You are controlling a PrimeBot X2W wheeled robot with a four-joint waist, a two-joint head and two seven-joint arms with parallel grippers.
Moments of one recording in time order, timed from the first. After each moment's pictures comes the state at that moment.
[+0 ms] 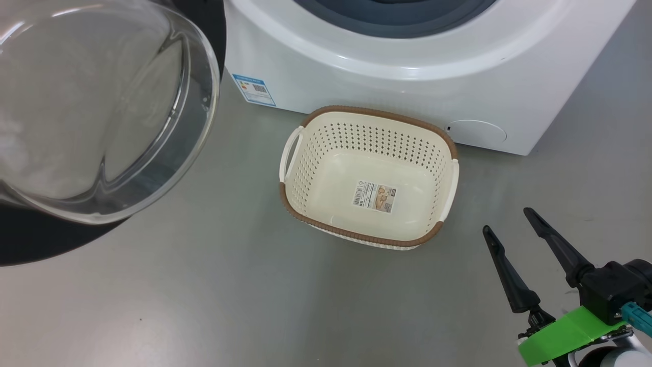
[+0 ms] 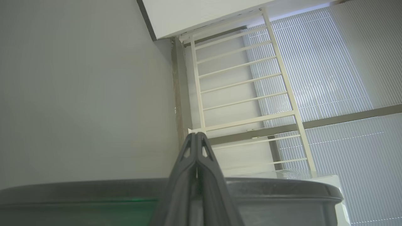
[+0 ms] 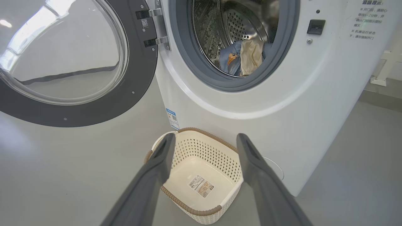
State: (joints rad) left arm -0.54 0.52 0.29 0.60 -1.87 0.02 0.15; right arm -0.01 -0.26 0.09 -0.20 0.19 0.13 -0.05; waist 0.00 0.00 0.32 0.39
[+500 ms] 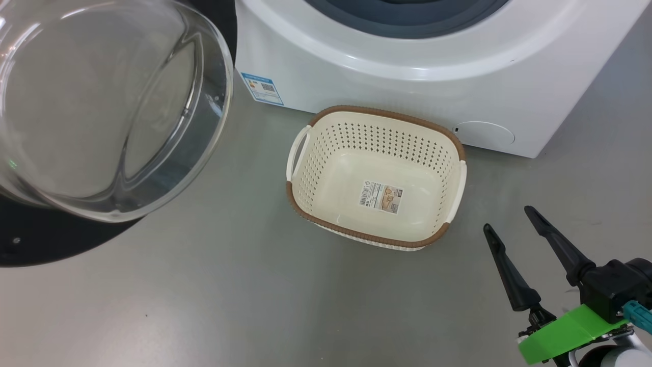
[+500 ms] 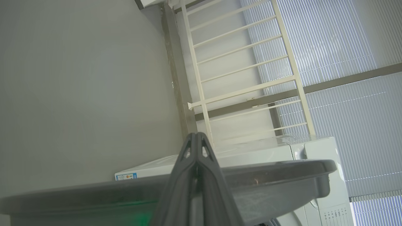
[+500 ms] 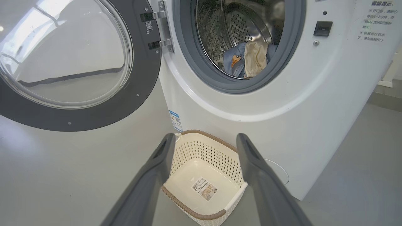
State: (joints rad) left arm -0.47 0.55 0.27 0.51 -1.88 0.00 0.32; right arm -0.01 -0.25 0.09 -0.21 0.19 0.13 -0.05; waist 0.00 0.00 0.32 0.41
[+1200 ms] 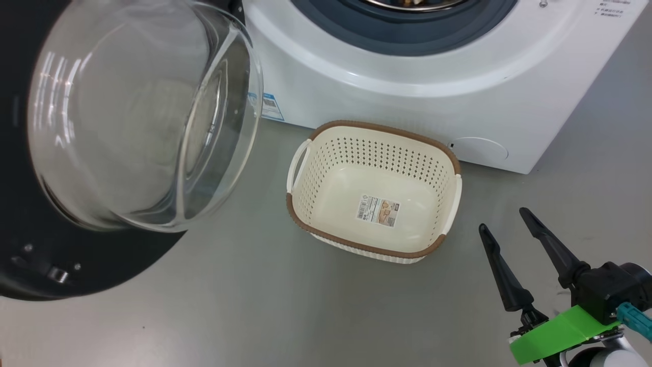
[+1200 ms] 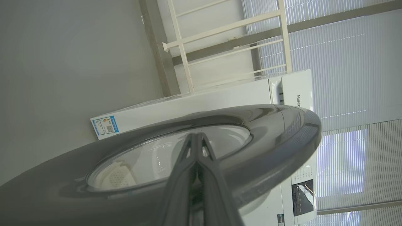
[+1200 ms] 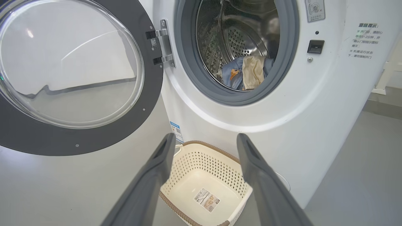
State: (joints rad) left arm -0.25 0.52 0.27 0.23 -1.98 -0.02 0.51; right arm -0.02 -0.21 0.08 -0.17 0.19 0.13 -0.08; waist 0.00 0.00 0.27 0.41
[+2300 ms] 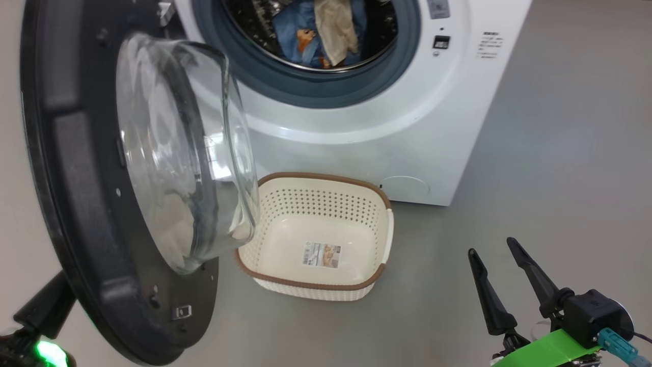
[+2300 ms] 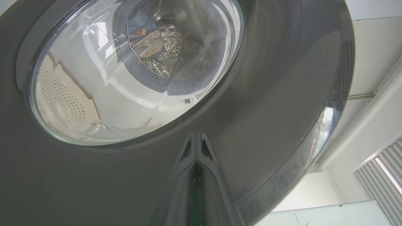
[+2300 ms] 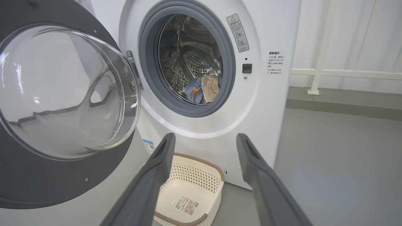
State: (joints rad) left arm 0.00 0.42 0.10 -0.10 -1.98 -0.04 0.67; right arm 0.04 -0.09 0.06 -0.10 0.19 0.13 -0.14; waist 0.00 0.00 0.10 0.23
